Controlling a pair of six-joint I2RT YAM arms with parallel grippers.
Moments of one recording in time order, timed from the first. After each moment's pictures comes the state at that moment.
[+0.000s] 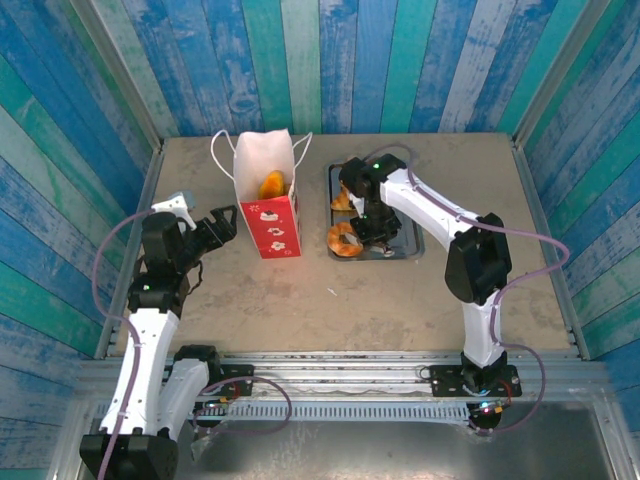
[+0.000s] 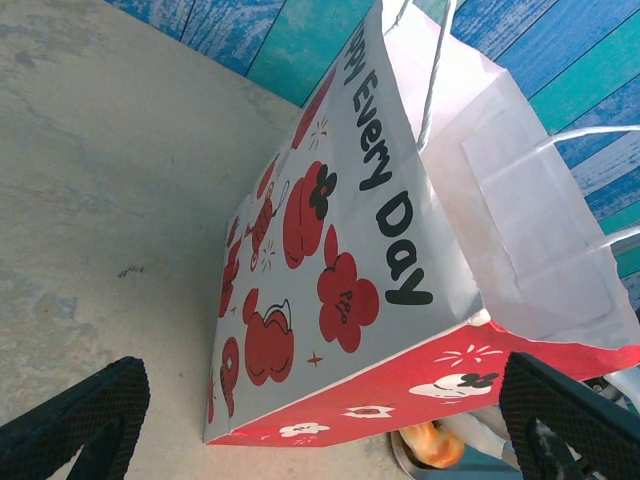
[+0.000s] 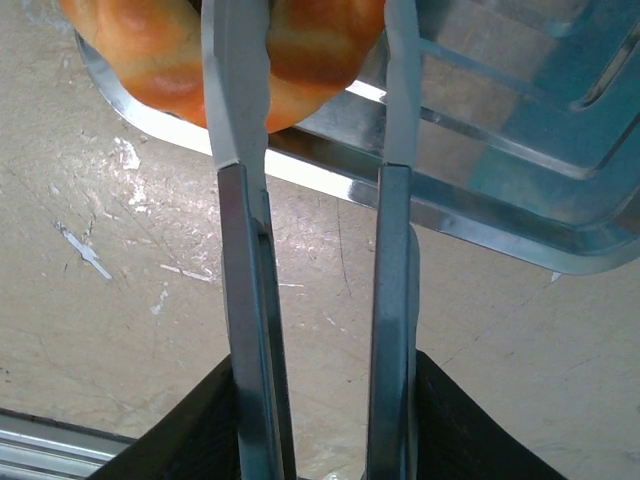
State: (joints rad) left arm 0.01 0.75 0.72 -0.37 0.26 -0.52; right arm 0.64 2.02 1.82 -1.42 0.00 0.25
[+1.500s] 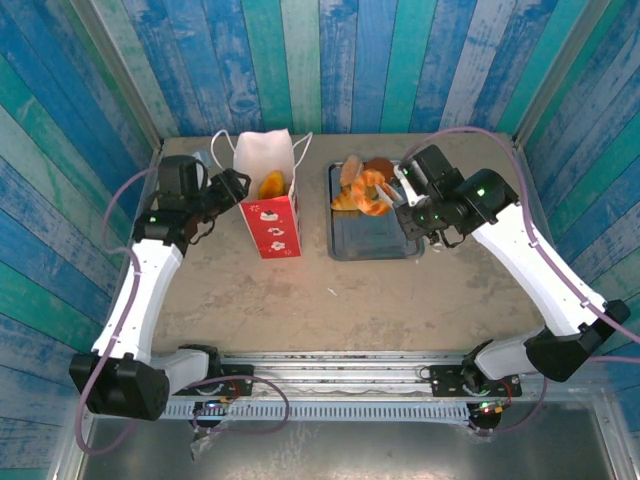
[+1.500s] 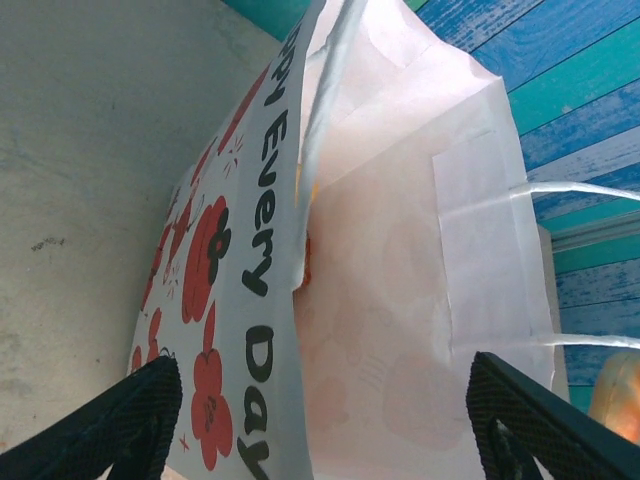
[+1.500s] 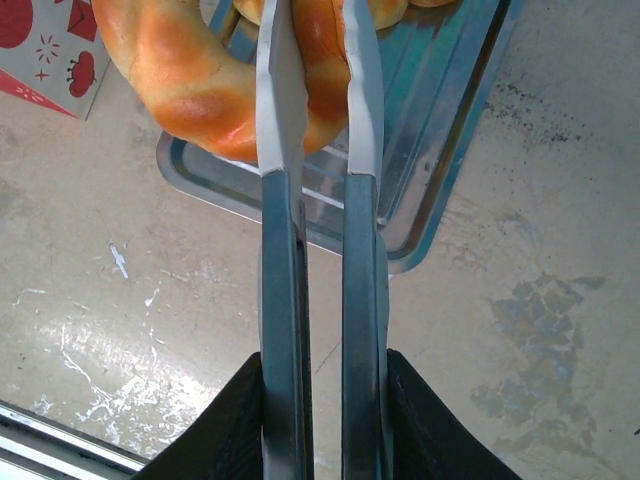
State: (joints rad) left arm -0.10 1.16 1.15 -0.57 0.23 -0.65; right arm 0.65 1.40 1.65 -1.33 0.19 0.17
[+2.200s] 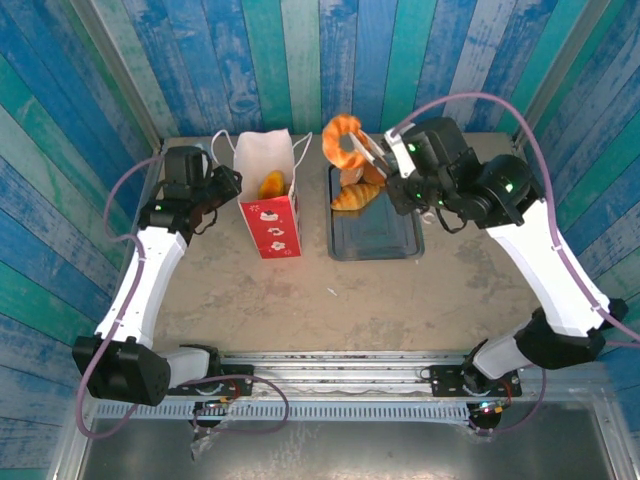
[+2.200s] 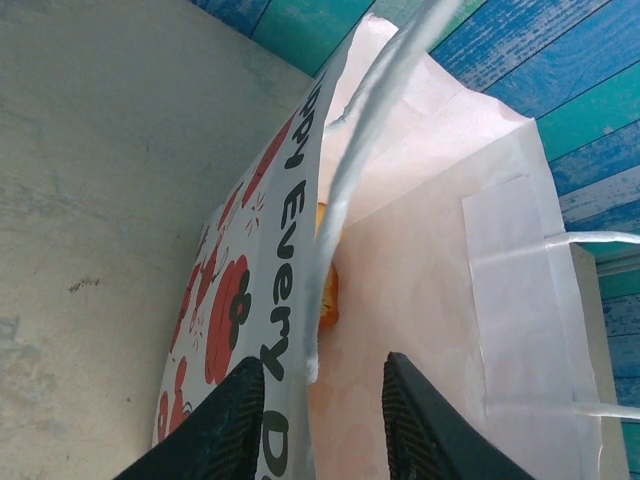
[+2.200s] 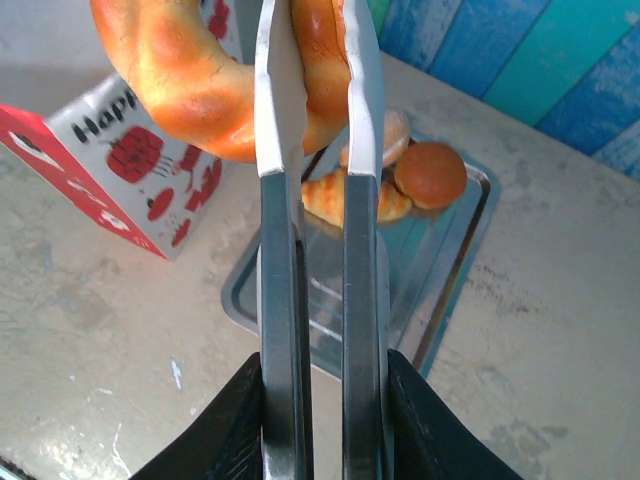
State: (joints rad) left arm -0.12 1.23 1.20 -0.56 0.15 -0.62; right arm 0.78 1.51 2.07 -1.34 0.27 0.11
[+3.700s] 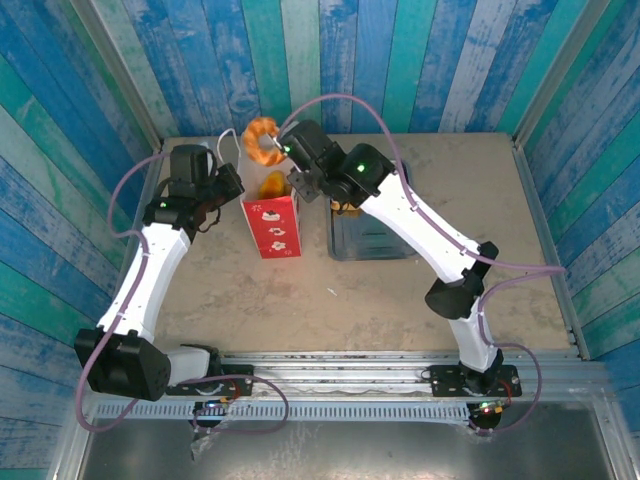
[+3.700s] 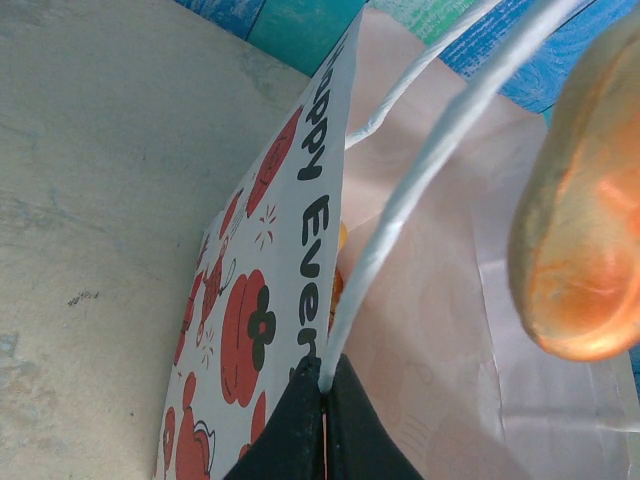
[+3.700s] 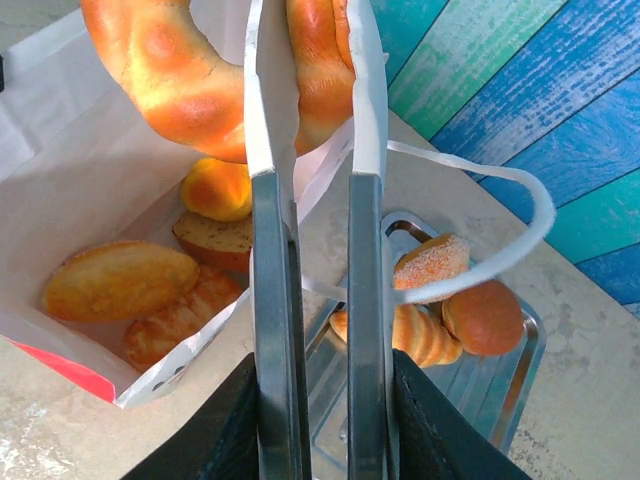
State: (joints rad) left arm -0.14 1.25 1.20 -0.54 0.13 -0.59; right arm 0.94 2.08 2.47 -1.18 0.45 0.00
